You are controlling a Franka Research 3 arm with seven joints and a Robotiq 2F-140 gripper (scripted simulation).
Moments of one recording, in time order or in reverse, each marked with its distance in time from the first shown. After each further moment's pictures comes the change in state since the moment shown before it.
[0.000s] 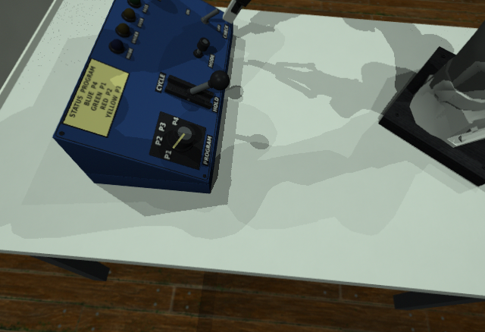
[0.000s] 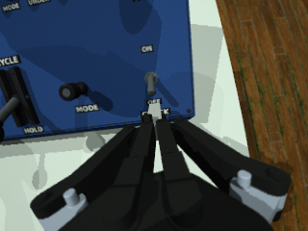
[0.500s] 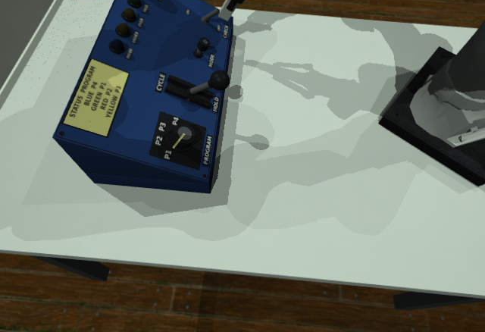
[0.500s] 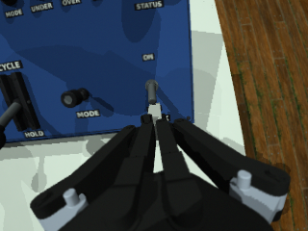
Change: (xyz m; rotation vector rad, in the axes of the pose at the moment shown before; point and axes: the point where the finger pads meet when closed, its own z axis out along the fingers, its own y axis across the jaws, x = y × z) arm 0.012 0.001 0.000 -0.003 0.002 -0.016
